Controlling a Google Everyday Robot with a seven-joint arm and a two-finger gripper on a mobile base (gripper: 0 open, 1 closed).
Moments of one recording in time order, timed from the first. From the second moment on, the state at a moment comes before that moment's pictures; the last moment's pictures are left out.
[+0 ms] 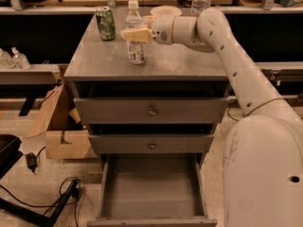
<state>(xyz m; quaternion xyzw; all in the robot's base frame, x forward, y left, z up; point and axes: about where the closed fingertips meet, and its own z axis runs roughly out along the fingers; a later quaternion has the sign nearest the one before) 0.808 0.043 0.929 -0.44 0.59 0.36 0.58</state>
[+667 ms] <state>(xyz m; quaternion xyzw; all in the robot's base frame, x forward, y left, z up) 0.808 0.052 0.917 -0.43 0.58 0.37 0.58</state>
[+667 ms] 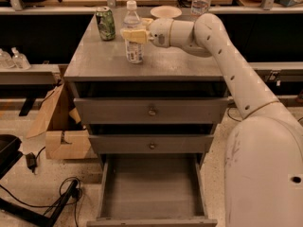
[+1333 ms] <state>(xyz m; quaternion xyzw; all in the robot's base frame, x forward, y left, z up) 0.808 0.052 0.921 -0.43 0.58 0.37 0.58</state>
